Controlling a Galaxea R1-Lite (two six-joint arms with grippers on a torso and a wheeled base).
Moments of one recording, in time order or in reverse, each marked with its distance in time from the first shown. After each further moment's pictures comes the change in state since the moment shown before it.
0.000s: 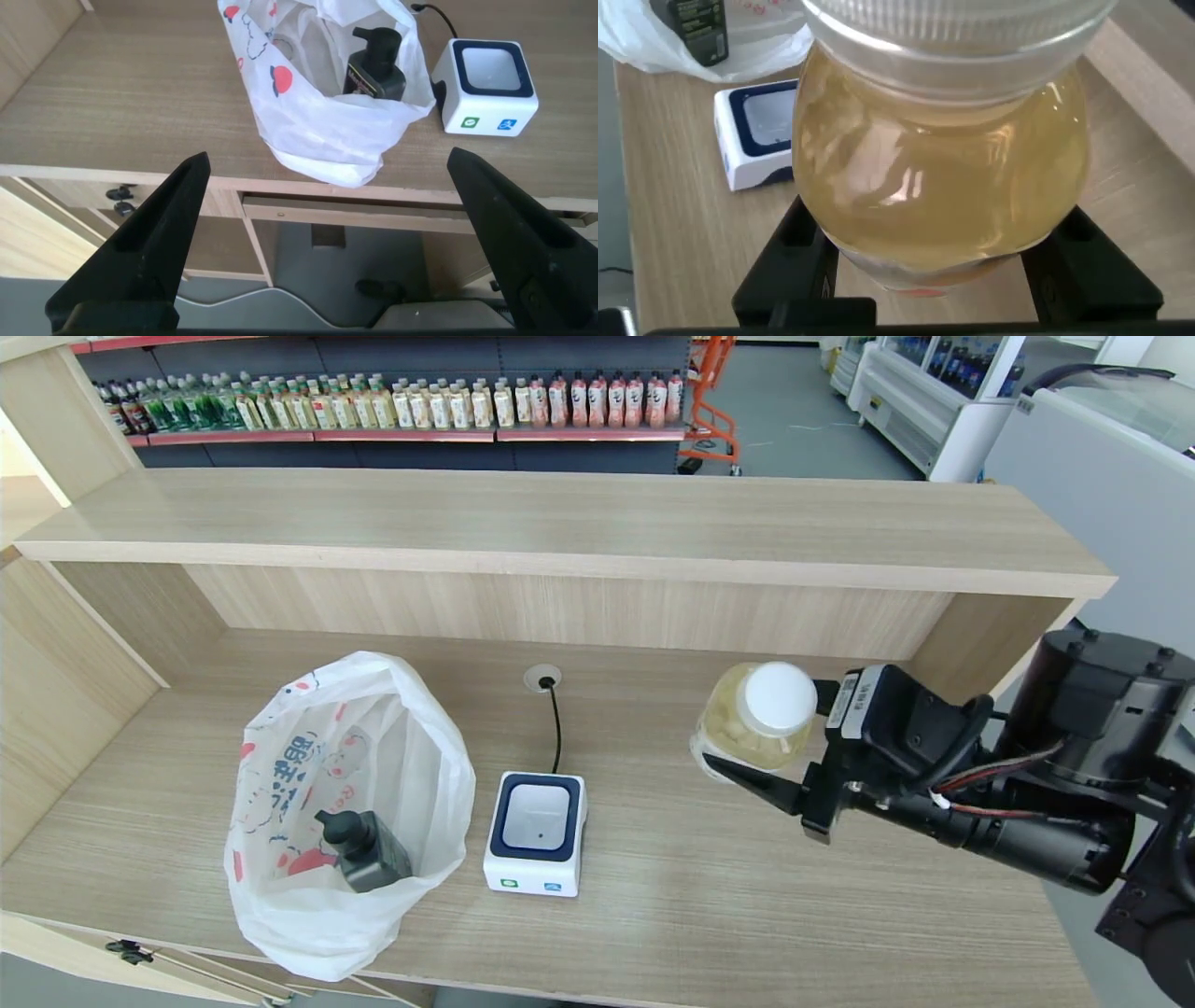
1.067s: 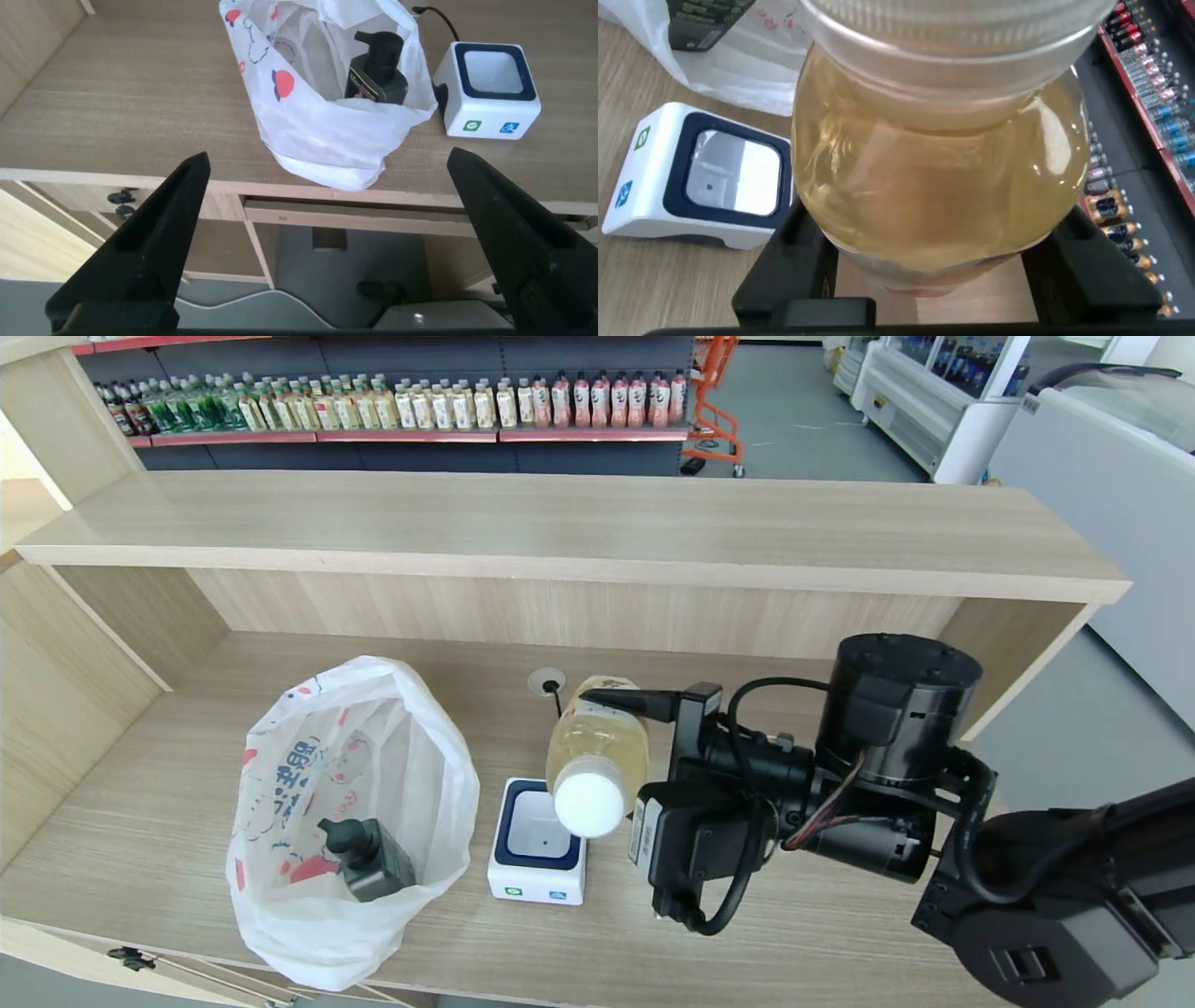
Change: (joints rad) left arm 0.000 0.000 0.000 0.000 0.000 0.001; right arm 0.216 0.219 -0.219 -0.002 -0.021 -0.523
